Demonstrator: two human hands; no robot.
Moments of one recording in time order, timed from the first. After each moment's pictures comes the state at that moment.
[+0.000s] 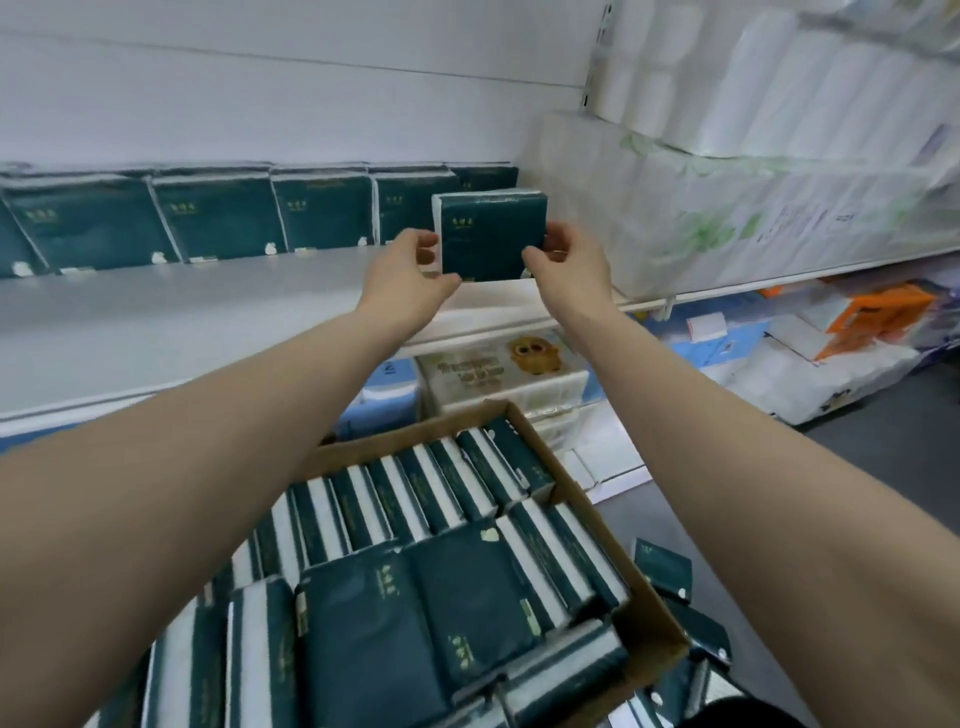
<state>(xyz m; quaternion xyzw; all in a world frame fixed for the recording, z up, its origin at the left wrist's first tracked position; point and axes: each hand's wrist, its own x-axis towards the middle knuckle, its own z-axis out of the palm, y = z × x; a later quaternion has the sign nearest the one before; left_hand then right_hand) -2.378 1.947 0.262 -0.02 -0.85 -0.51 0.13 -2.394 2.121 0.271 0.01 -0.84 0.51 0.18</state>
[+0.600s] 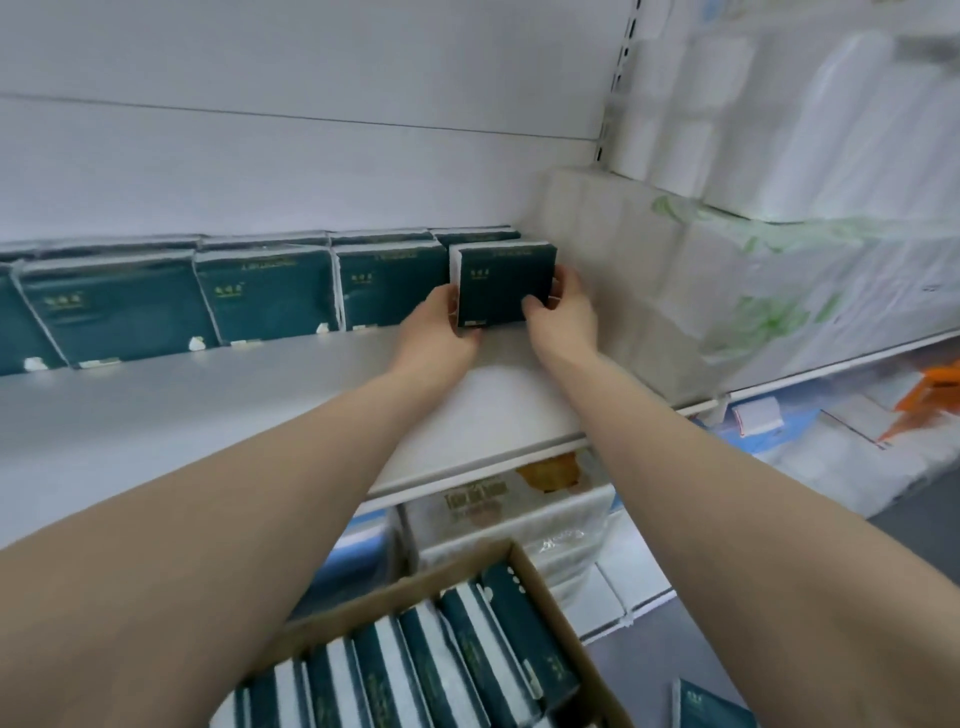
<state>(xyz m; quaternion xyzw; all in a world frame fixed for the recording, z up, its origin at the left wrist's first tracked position) -2.514 1.993 0.229 -0.05 -0.83 -0.54 0.13 -2.547 2.130 0.240 -0.04 -0.83 0.51 0.20</state>
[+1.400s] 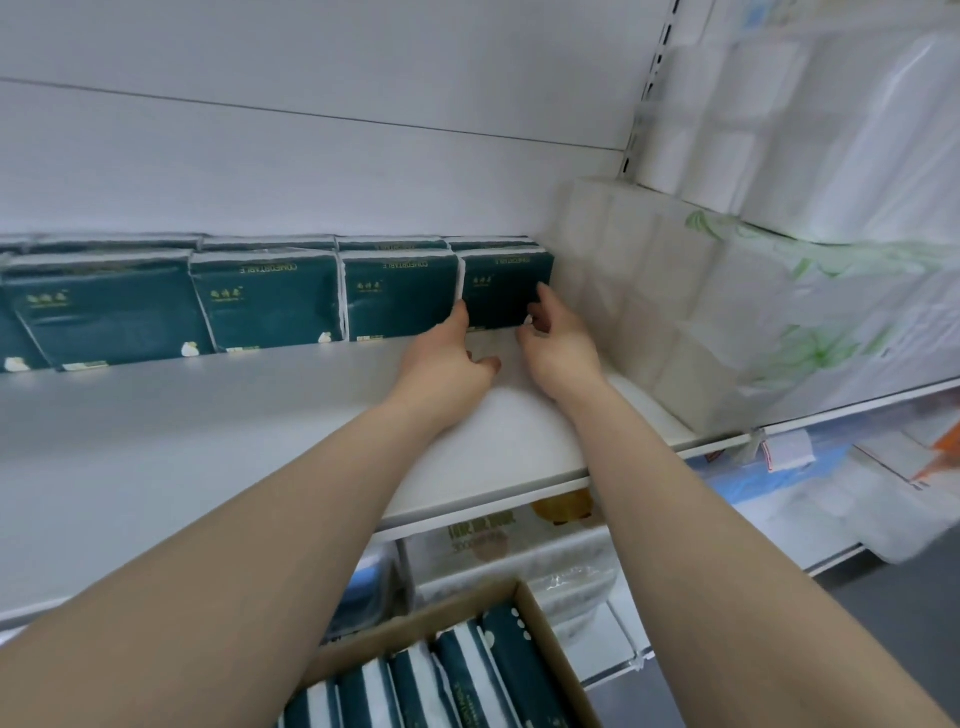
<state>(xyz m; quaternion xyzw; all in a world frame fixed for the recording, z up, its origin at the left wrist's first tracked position) -2.534 1.989 0.212 -0.03 -0.90 -0.43 0.11 -2.573 2.128 0.216 0.05 -0.87 0.47 0.13</state>
